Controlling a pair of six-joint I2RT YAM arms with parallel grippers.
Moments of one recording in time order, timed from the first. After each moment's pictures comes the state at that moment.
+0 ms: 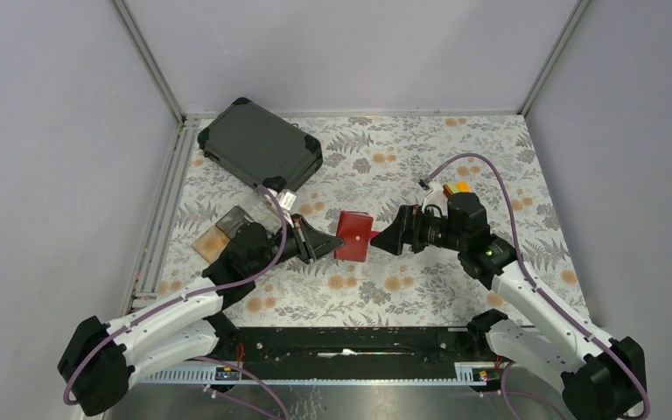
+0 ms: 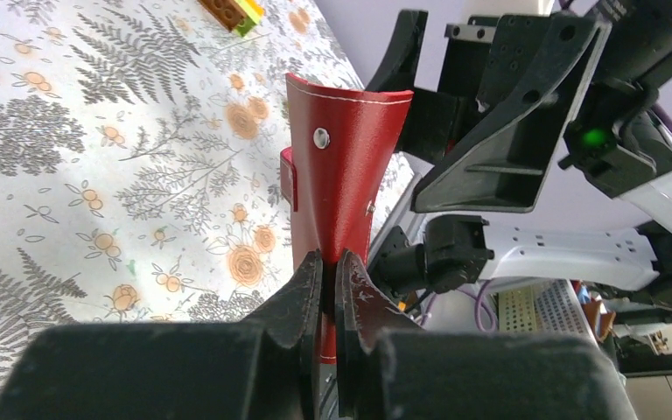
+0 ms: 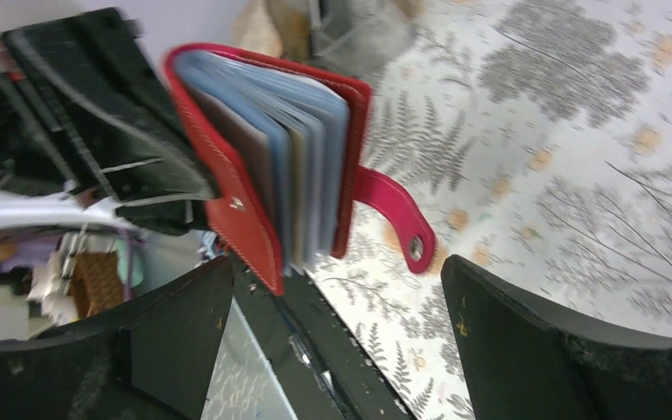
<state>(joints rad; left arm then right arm) -0.76 0.88 0.41 0.37 0.29 -0.84 0.50 0.91 0.63 -0.18 -0.52 0.58</state>
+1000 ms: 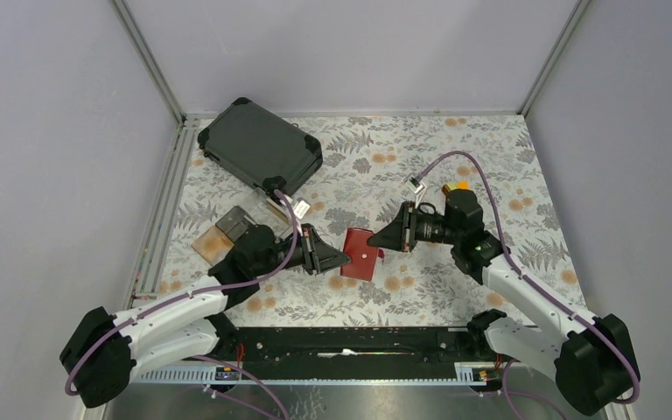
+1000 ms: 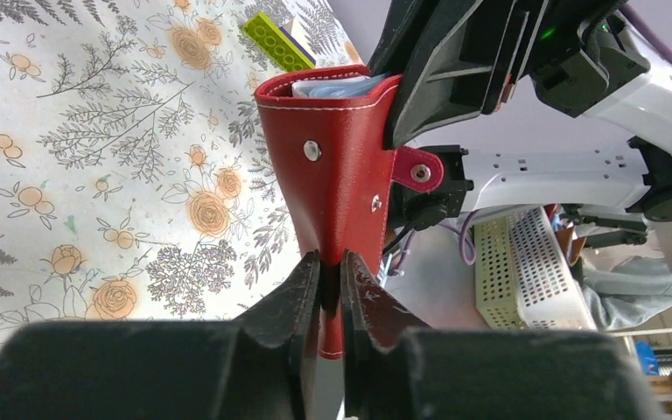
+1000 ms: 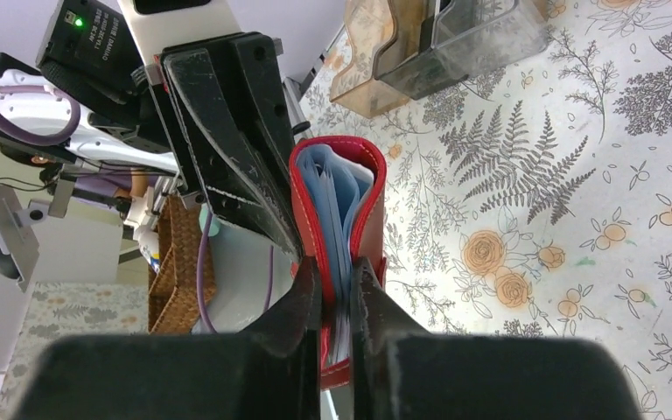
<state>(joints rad) -0.80 0.91 0.39 0.39 0.43 -0.85 0.49 1.02 0.58 0.18 -0.84 0.69</state>
